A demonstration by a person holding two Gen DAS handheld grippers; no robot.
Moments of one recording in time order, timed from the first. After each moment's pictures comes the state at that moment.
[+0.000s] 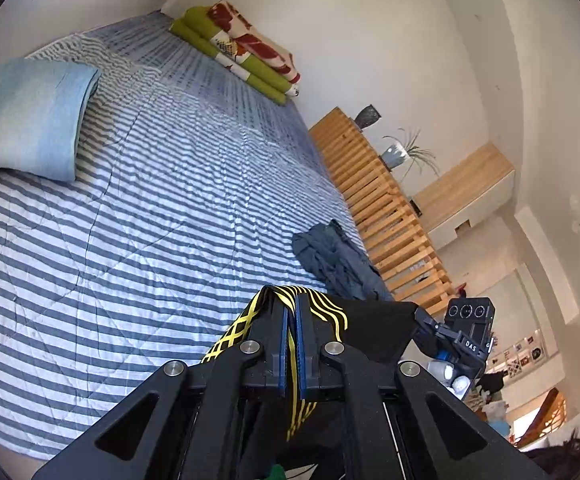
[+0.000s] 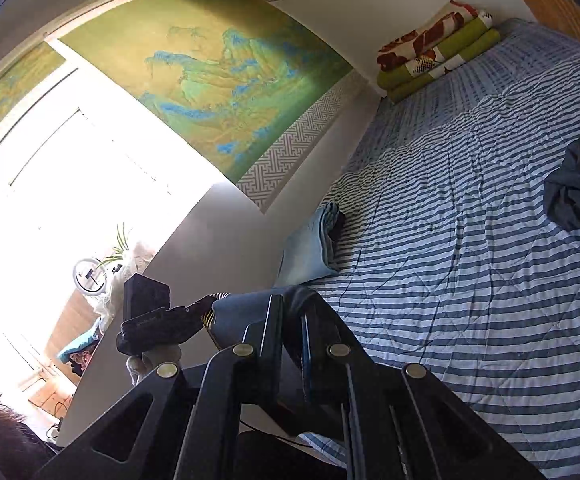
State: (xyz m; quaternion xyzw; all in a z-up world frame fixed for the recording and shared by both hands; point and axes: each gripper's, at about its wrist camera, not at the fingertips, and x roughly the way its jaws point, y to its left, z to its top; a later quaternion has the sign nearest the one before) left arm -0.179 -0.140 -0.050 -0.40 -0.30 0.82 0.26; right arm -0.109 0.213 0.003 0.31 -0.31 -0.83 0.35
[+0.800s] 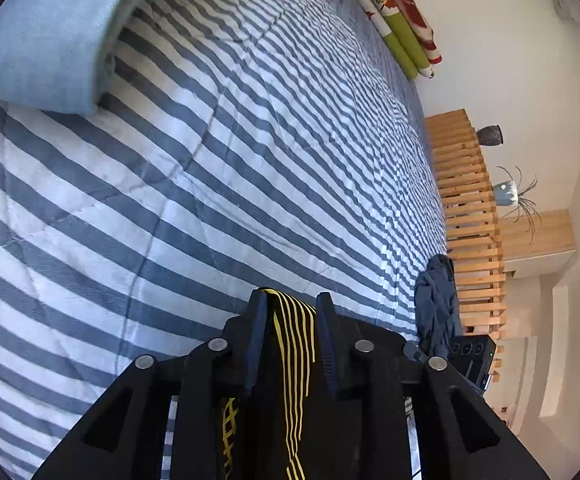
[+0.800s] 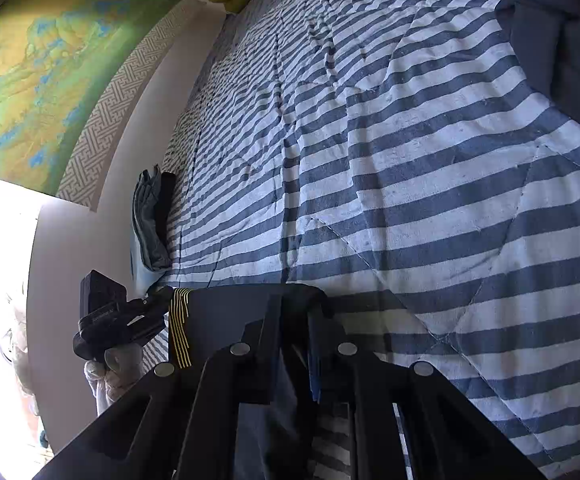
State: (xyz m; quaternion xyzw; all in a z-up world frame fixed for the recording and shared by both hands) left arm -0.399 -0.193 -0.265 -0.53 -0.40 0.73 0.14; right arm -0.332 0.212 -0.200 0.53 -0.35 -0.75 0.20
